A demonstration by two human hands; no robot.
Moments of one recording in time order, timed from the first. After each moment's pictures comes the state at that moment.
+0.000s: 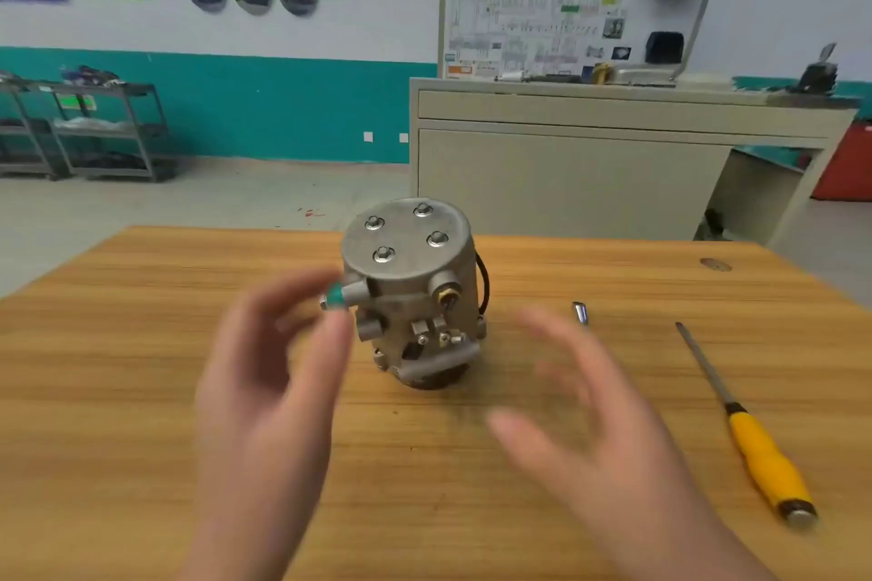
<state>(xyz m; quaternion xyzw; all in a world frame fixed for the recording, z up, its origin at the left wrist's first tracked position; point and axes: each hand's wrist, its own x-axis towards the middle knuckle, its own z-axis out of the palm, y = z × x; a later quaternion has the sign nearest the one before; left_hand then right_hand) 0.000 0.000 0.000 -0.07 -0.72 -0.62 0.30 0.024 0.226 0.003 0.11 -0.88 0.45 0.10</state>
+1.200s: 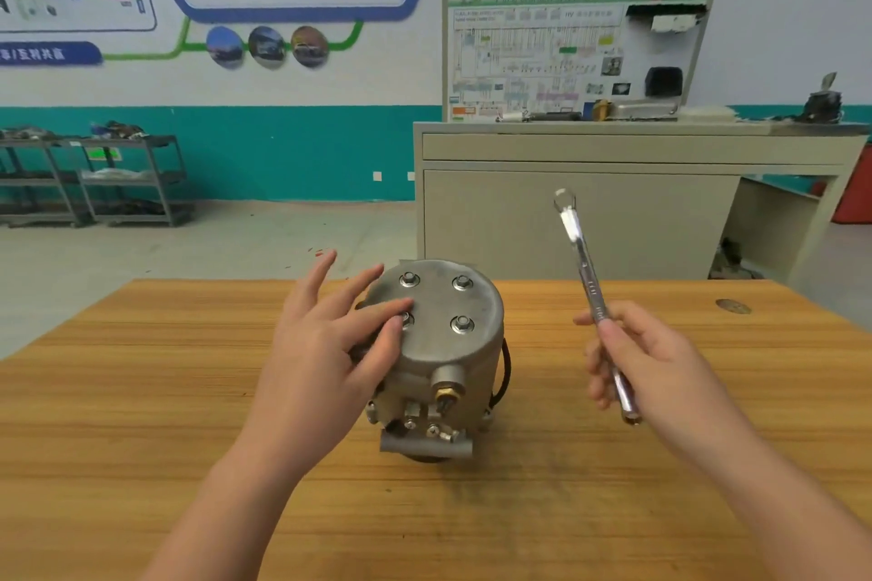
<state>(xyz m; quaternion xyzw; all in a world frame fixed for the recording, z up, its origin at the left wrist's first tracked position) -0.061 0.007 0.049 -0.17 -0.88 -0.30 0.31 -0.057 0.283 0.040 0.05 -0.79 0.60 0.13</state>
